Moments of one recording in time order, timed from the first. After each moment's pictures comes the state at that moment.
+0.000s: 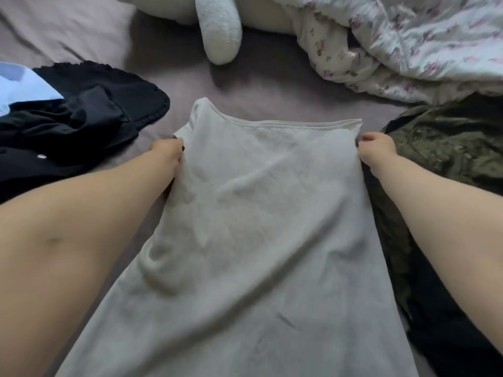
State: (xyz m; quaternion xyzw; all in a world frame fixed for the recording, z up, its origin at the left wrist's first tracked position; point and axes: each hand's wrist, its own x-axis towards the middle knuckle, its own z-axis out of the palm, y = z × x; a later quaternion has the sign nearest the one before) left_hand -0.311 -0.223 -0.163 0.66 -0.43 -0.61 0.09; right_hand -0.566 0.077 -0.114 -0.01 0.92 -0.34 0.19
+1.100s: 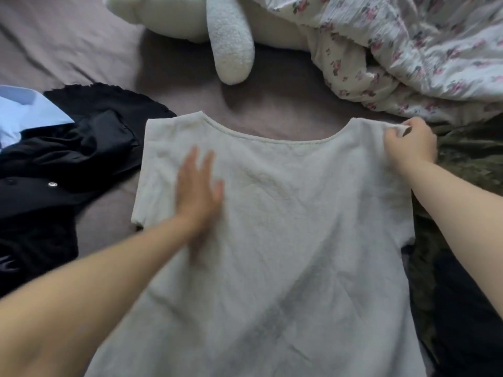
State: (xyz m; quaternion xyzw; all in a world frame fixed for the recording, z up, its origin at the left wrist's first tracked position) left_hand -0.293 -0.161 -0.145 0.39 -0.89 -0.23 0.08; right_hand -0.600 0.054 -0.085 -0.08 0.97 -0.22 0.06
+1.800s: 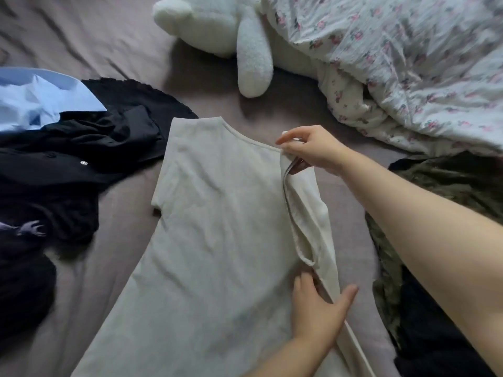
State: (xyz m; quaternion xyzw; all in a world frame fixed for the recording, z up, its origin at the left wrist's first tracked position) left_hand -0.278 0.106 -0.072 0.48 -0.60 -0.64 -0.06; right_hand -0.473 -0.053 0.001 -0.29 0.80 -0.33 0.42
